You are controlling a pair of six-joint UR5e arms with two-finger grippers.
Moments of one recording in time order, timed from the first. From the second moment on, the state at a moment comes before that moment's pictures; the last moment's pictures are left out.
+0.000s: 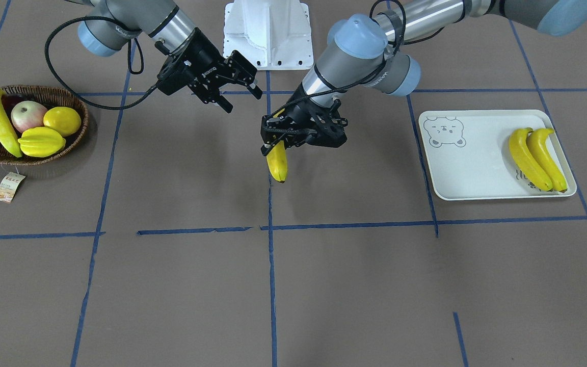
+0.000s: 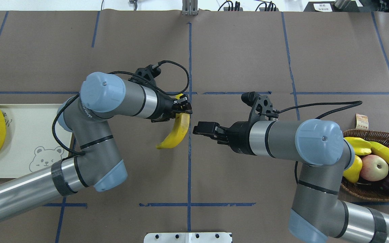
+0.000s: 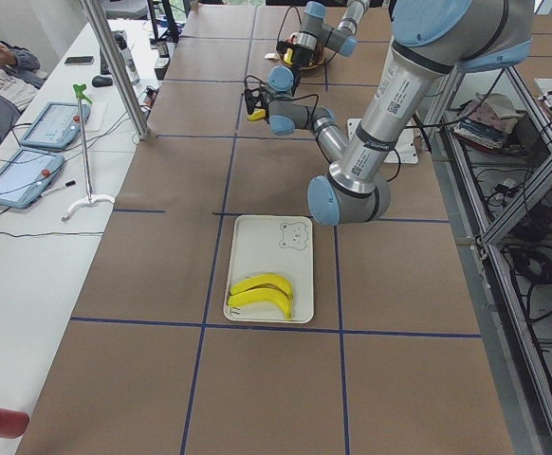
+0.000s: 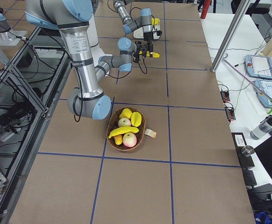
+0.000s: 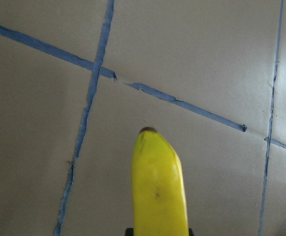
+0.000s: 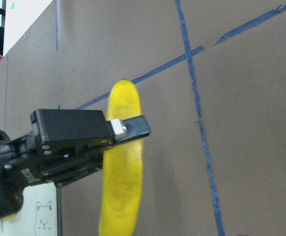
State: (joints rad) left arm -0.56 -2.18 -1.60 -2.27 -1.88 -1.66; right arm 0.44 -1.22 1.95 -0.88 1.72 1.64
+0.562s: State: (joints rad) left arm -0.69 -1.93 -1.78 -2.20 -1.88 -1.69; right arm 0.59 -1.33 2.02 -1.06 1.92 1.61
